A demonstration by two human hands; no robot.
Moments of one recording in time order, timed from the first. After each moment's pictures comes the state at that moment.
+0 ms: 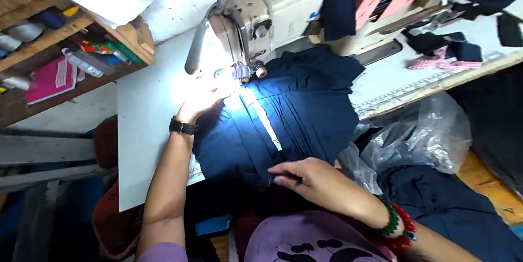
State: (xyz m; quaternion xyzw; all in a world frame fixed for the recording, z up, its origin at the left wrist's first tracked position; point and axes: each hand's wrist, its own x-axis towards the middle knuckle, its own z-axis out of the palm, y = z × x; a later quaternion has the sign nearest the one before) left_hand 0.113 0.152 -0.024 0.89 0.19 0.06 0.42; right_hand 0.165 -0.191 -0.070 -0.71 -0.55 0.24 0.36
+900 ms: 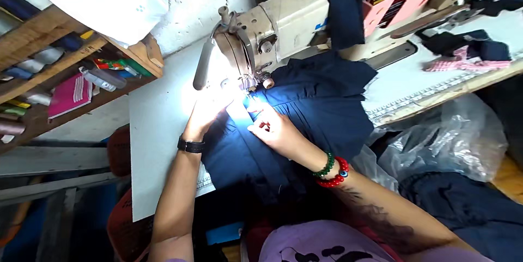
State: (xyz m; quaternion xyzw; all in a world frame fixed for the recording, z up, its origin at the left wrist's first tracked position) left_hand 0.082 0.145 -0.035 0.80 0.19 0.16 0.54; right_hand 0.194 -0.065 -0.066 -0.69 -0.46 0.19 0.53
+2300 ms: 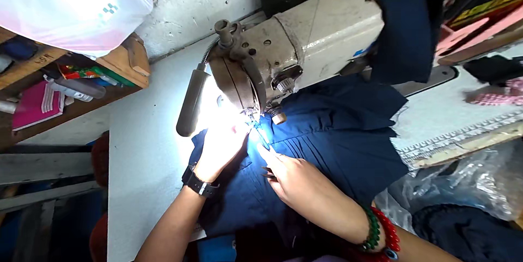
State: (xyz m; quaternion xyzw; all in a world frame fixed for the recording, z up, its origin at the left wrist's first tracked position) left_hand 0.130 0.123 -0.058 0.94 0.20 0.12 0.23; right_hand 0.198 -0.078 -0.060 -0.78 -0.54 0.13 0.27
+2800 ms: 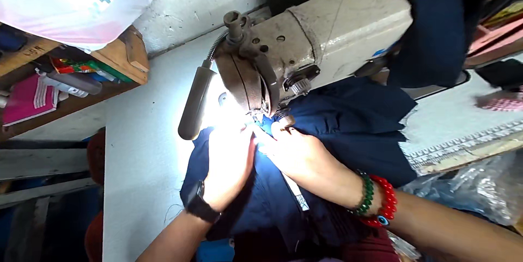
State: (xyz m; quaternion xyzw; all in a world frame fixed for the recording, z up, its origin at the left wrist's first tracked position) left_hand 0.112 0.090 -0.068 0.97 0.17 0.15 0.06; right_hand 0.237 -0.051 -0.071 -0.78 -0.61 -0.03 0.16
